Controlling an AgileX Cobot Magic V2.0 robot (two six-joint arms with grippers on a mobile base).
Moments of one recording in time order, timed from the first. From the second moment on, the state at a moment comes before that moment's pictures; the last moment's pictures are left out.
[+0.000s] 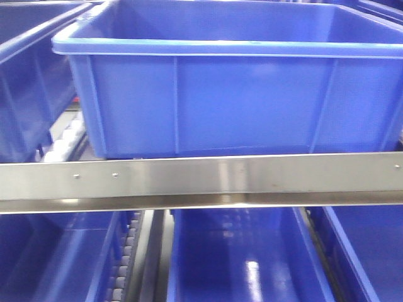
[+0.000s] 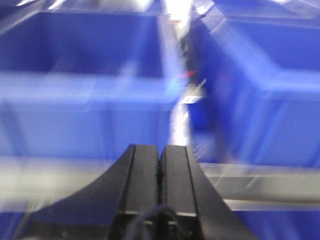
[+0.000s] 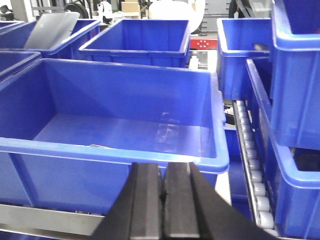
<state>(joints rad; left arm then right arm) -0.05 -0.01 -0.03 -0.05 0.14 -0.02 0.22 0.22 -0.46 -0.26 0.31 0.31</state>
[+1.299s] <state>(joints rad) -0.03 -0.01 0.03 -0.06 0.10 -0.01 0.17 0.22 -0.45 -0.19 0.32 0.21</state>
